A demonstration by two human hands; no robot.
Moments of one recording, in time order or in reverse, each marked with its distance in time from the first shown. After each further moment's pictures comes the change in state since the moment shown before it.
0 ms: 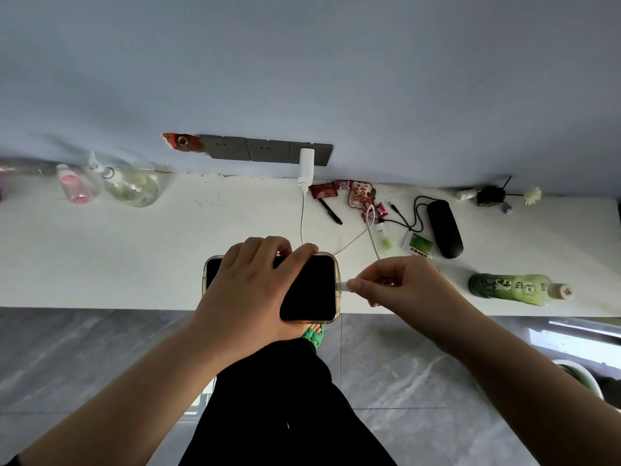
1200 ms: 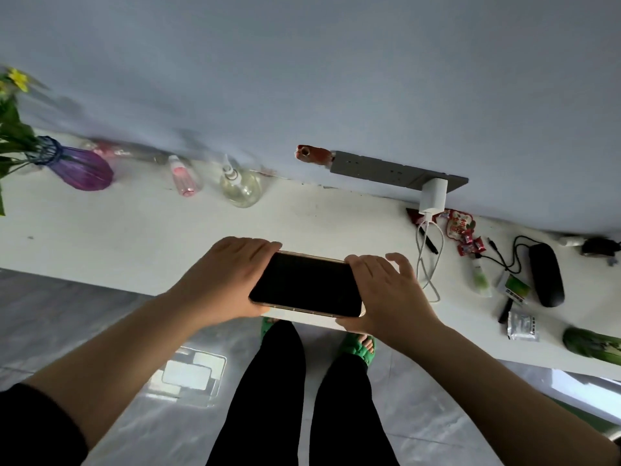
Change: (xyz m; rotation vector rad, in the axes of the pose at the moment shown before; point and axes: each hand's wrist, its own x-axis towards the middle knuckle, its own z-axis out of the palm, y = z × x) left_hand -0.066 -0.255 0.022 0.086 -0.162 -0.004; right_hand 0.113 -0.079 0.191 -1.111 -0.046 -0.408
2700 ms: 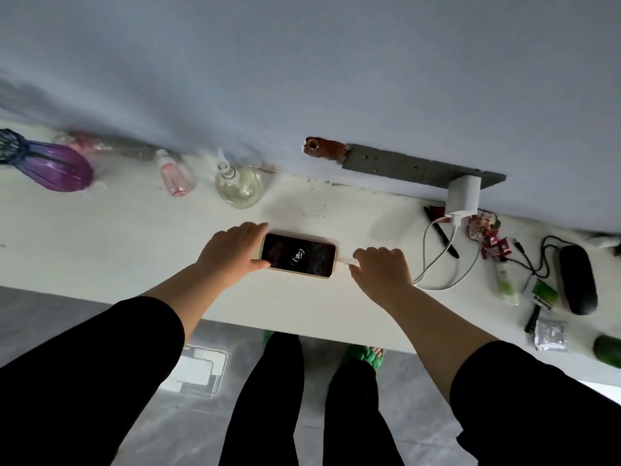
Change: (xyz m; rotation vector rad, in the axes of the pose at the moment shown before) left_hand 0.085 -0.074 0.114 -0.182 -0.187 -0.270; right_hand 0.121 0.039 0.119 -0.022 -0.136 0.272
